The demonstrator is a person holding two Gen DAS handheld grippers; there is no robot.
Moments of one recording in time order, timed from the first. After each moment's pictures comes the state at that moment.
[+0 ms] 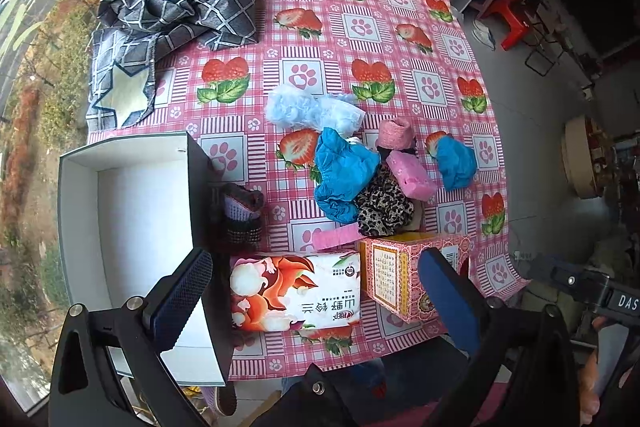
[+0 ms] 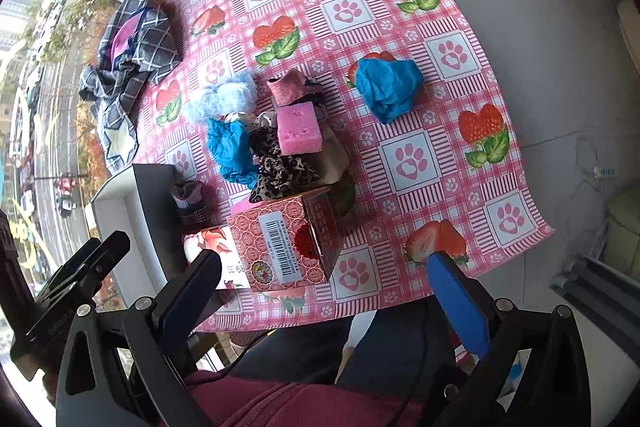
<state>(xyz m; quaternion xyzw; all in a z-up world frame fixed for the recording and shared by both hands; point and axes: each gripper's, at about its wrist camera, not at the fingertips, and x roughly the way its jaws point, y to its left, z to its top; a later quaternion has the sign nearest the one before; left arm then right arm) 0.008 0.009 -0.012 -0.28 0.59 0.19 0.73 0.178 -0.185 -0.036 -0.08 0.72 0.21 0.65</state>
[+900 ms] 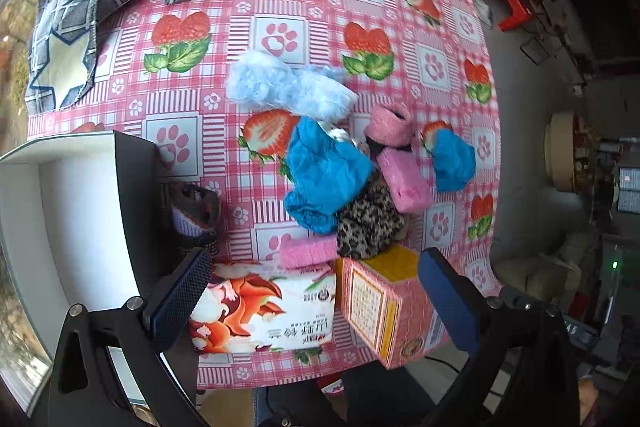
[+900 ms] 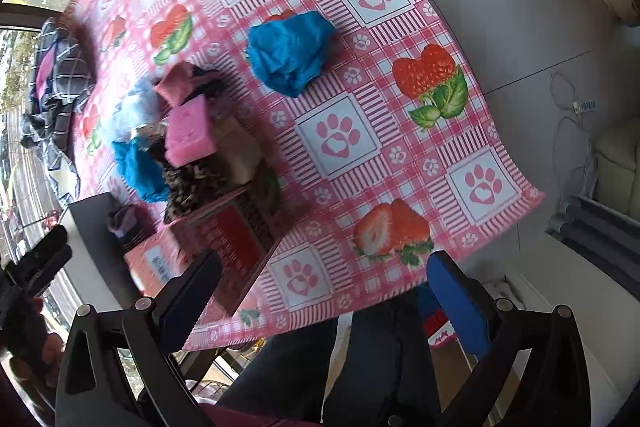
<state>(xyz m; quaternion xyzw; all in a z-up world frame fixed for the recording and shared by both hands) 0.065 0.046 -0.075 -0.36 0.63 0.15 0.68 0.220 -0.236 -0.109 -0.06 0.77 0.12 0.62</state>
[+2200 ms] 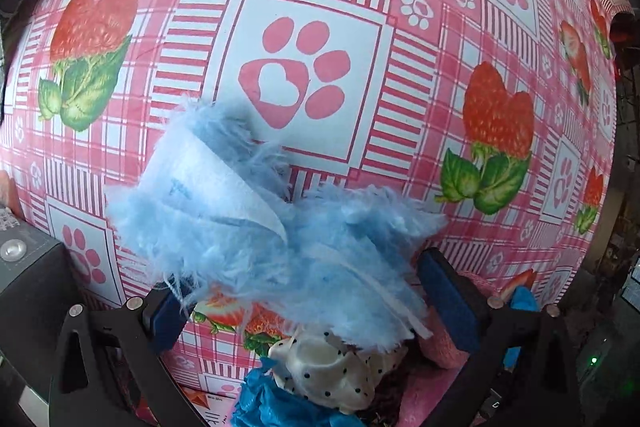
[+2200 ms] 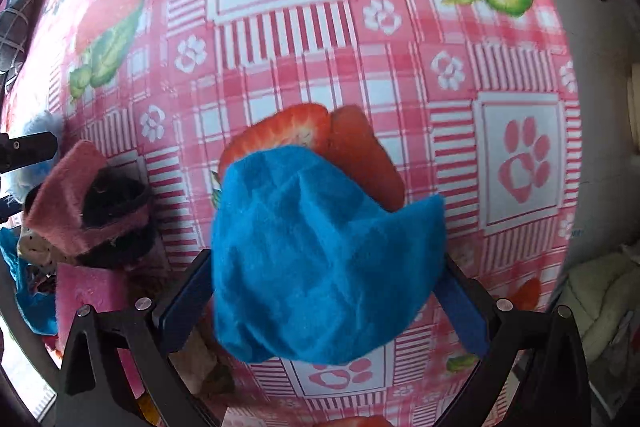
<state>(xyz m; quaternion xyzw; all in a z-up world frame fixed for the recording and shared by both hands) 0.188 0.095 -0.246 -0.40 0.67 0.25 0.57 0.324 -0.120 -0.271 -0.22 0.74 0.19 0.61</state>
